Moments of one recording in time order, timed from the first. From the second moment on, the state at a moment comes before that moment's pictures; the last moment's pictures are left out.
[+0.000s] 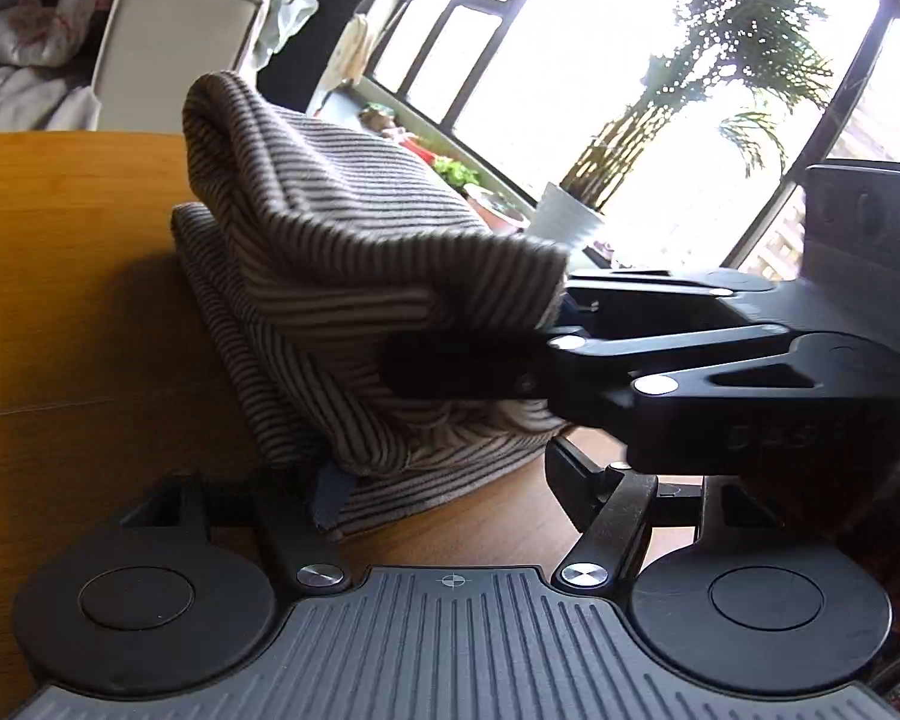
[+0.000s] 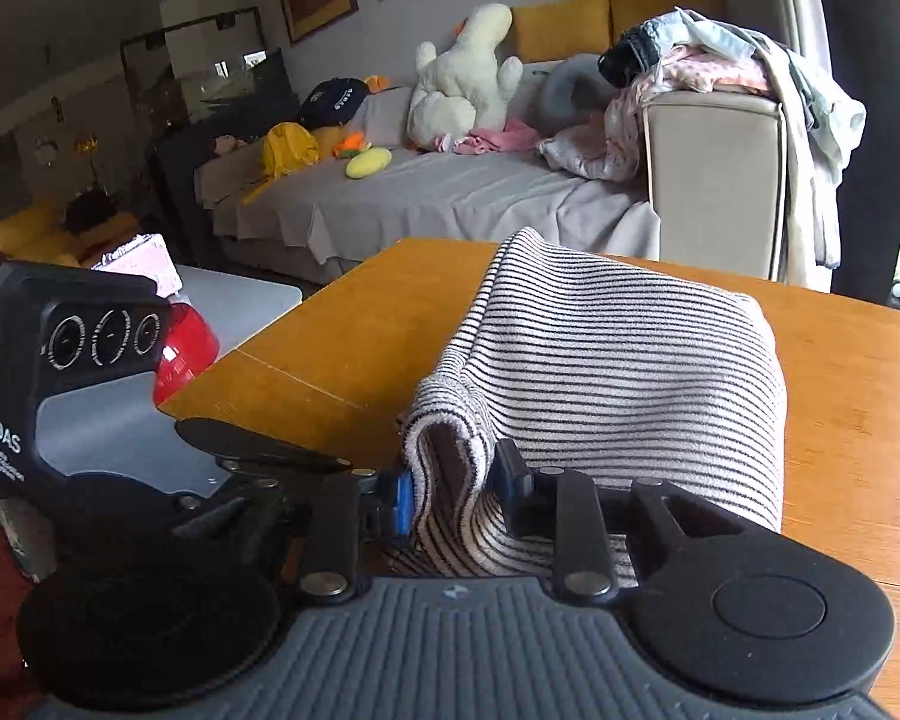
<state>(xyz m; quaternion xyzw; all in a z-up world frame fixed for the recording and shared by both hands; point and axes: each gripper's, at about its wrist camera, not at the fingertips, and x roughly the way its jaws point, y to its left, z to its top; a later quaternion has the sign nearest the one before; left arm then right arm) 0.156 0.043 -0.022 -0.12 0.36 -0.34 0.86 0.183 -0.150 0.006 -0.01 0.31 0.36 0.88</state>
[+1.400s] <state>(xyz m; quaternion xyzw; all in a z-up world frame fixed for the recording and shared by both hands) 0.262 0.040 0.017 -0.09 0.34 -0.25 0.90 0.128 -0.153 0.004 -0.13 0.22 0.34 0.91</state>
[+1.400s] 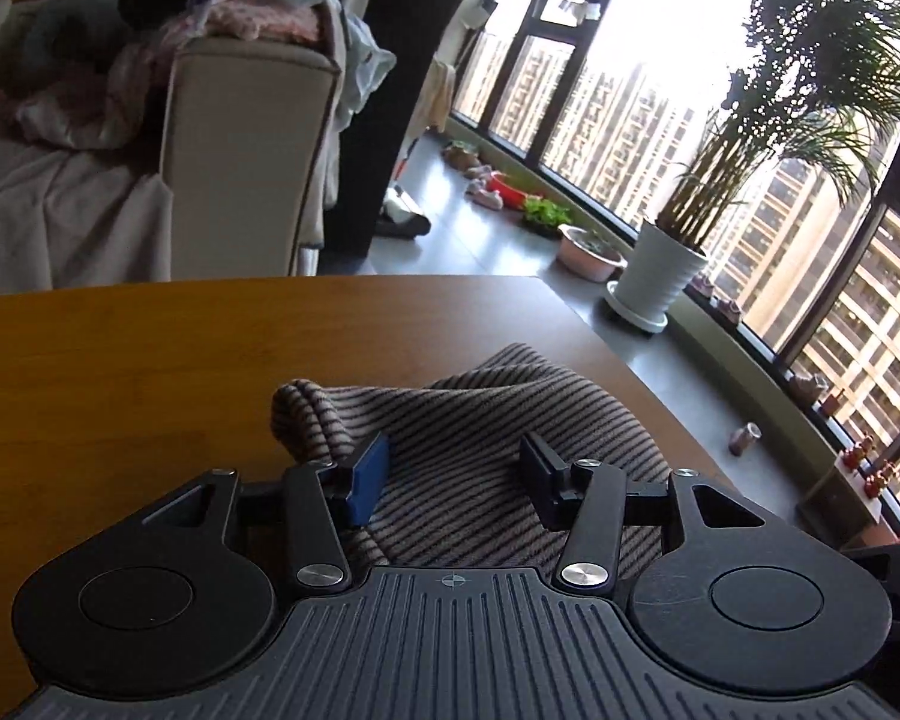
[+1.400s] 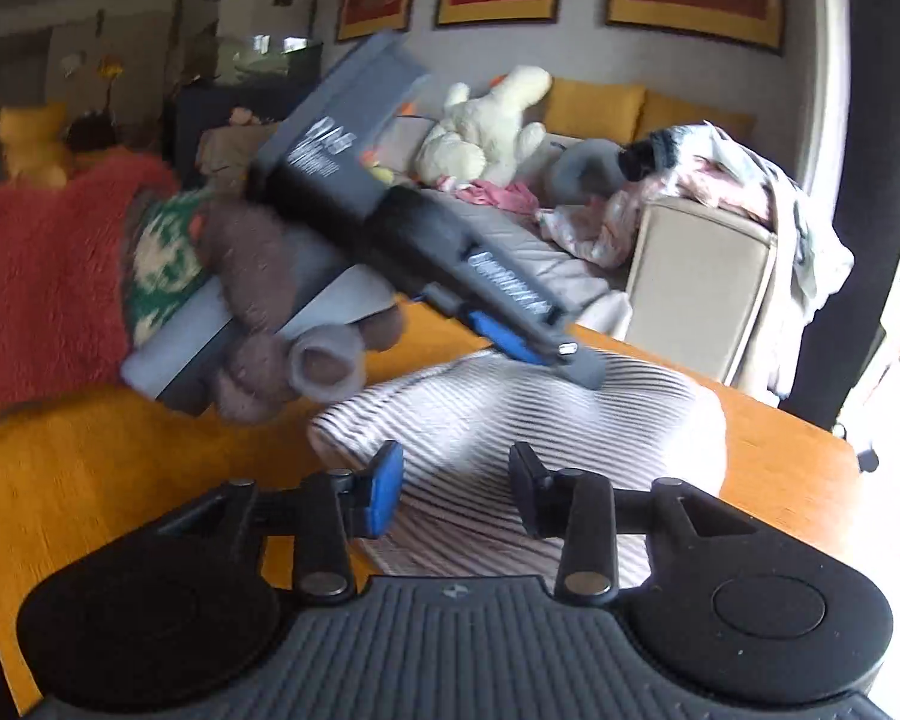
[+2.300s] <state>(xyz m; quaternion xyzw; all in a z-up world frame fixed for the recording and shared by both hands) 0.264 0.054 0.002 -0.12 0.34 -0.26 0.90 0.189 -0.198 0.019 -0.03 0.24 0.25 0.94</state>
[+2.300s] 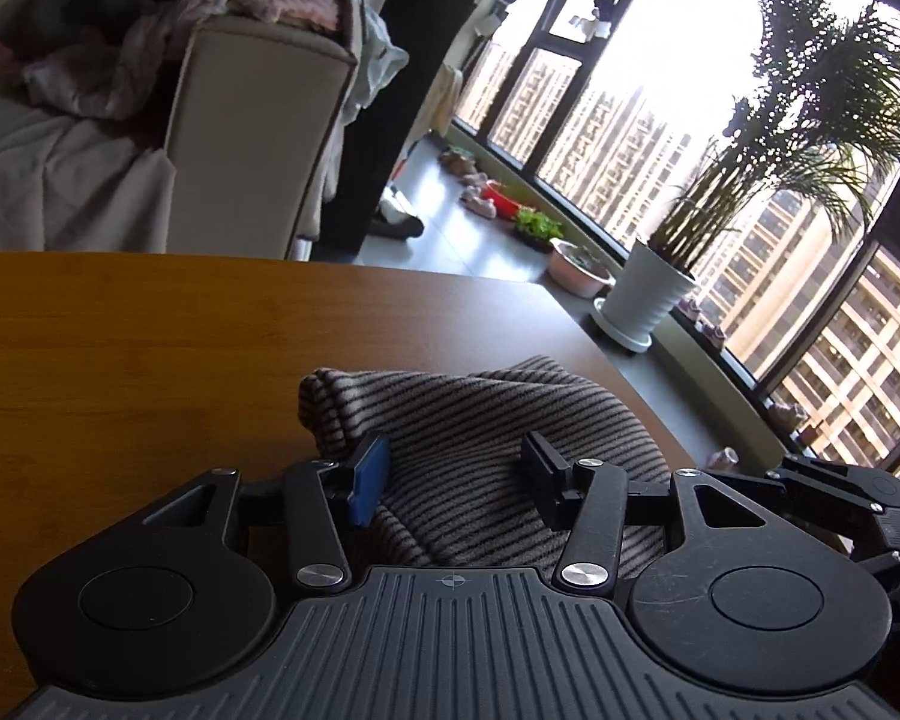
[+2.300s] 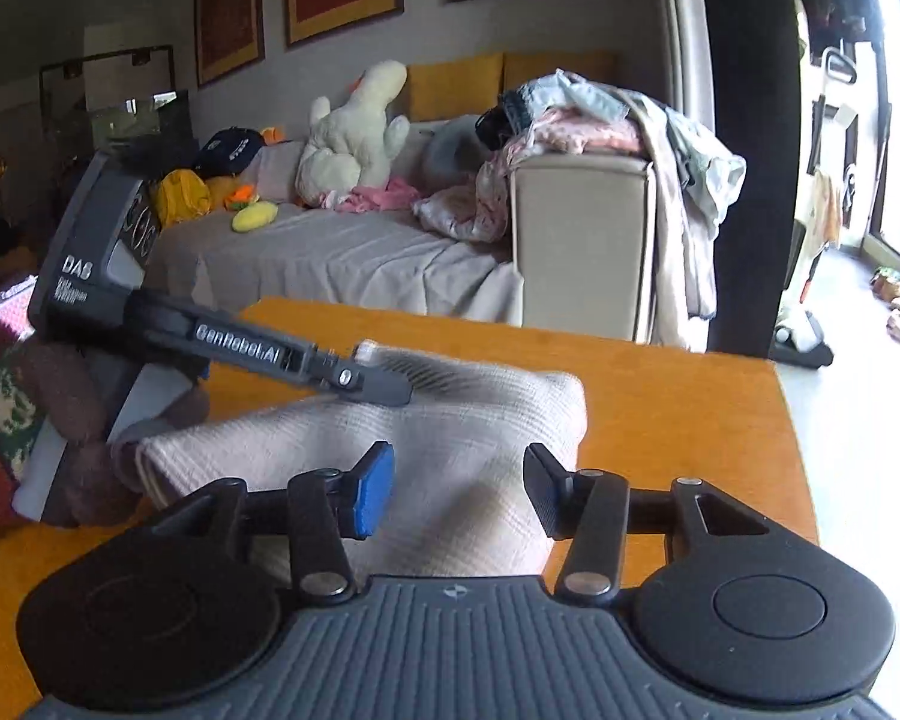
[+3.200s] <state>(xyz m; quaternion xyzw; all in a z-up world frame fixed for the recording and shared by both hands) 0.220 0.064 -0.009 -0.17 0.38 -0.28 0.87 0.202 -0.237 -0.014 0.11 0.33 0.24 0.91</state>
